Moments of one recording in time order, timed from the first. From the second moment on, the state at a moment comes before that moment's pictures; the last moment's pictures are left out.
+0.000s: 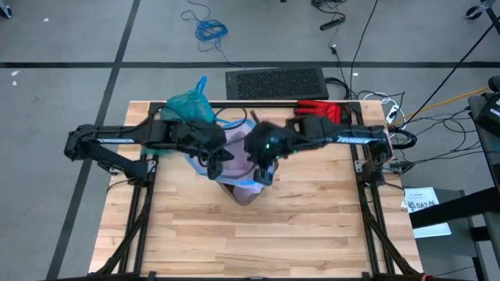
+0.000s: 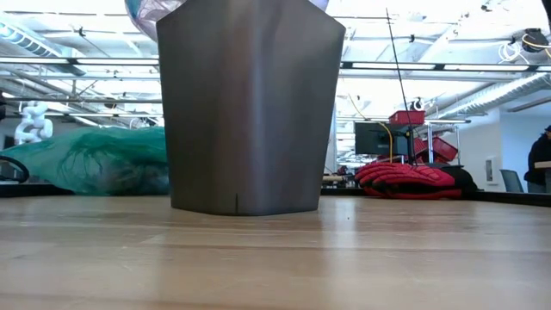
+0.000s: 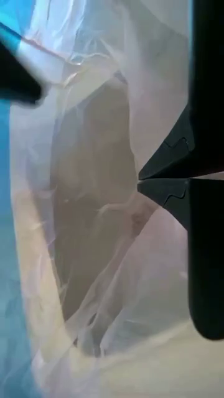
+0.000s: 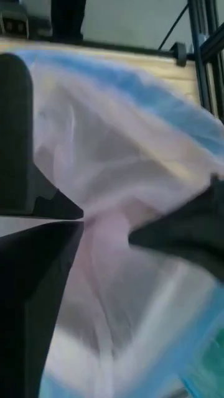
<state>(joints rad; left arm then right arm) 0.04 1.26 1.26 -0.68 0.05 -0.33 0.07 1.89 2.22 -1.19 0.08 0.18</state>
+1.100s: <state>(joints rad) 0.14 1.26 1.17 -0.75 0.06 -0.17 0.34 1.97 2.22 -0.92 0.32 0.54</state>
